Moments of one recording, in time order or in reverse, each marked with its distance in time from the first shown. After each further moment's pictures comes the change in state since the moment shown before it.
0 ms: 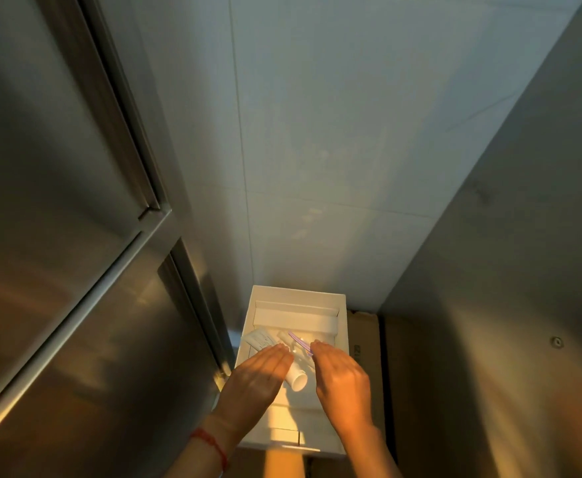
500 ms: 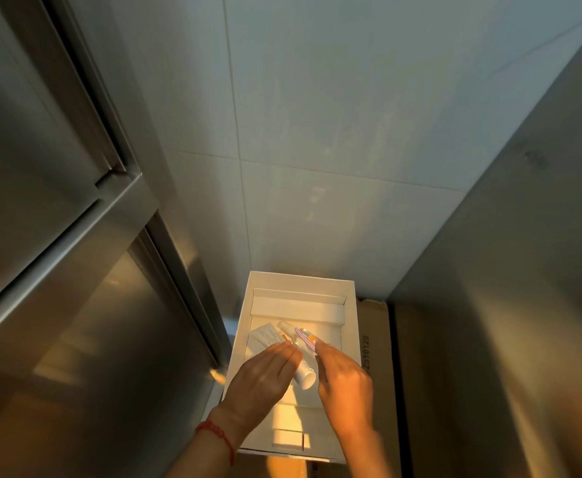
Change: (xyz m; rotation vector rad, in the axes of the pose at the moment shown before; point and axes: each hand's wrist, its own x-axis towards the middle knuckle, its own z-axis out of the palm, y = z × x) left_hand -0.005 -0.014 0.055 0.002 -0.007 0.020; right_hand -0.013 0.015 0.057 0.030 -0.009 0.164
